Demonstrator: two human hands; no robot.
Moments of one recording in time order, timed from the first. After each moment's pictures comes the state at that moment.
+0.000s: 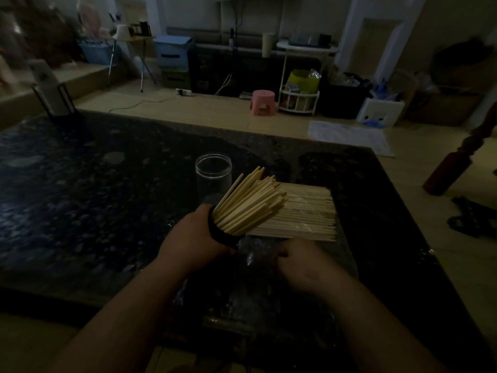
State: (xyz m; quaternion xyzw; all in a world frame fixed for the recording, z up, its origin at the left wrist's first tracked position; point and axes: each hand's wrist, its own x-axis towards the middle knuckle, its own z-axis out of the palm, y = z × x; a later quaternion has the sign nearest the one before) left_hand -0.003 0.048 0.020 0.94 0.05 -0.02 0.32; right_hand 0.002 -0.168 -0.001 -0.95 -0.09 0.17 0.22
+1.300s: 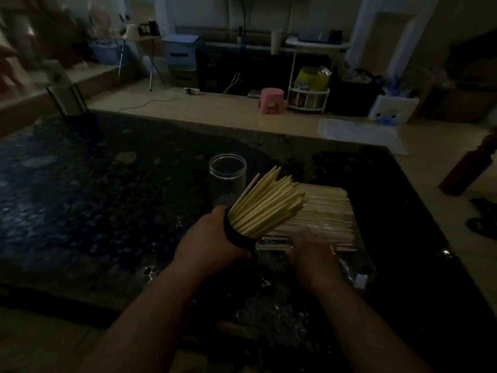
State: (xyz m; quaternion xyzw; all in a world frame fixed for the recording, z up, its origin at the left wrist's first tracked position) left_hand -0.001 0.053 0.018 0.94 0.04 -0.03 0.34; right_hand 0.040 -0.158 -0.063 -1.00 -0.07 0.01 0.06
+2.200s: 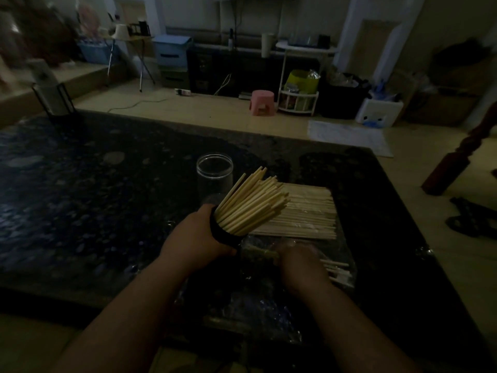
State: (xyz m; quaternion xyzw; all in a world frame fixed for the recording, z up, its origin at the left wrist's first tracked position) left_hand -0.001 0.052 0.017 0.94 0.04 -0.03 0.33; right_hand 0.010 -0.163 -0.049 -0.99 -0.11 0.05 0.09
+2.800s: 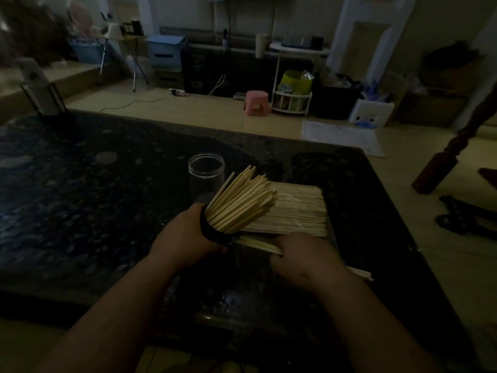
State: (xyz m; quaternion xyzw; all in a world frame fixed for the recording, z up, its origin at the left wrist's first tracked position) left_hand -0.002 0.051 0.019 0.94 0.04 -0.03 0.32; right_hand -0.010 -0.175 0.022 -0.98 -0.15 0.08 0.08
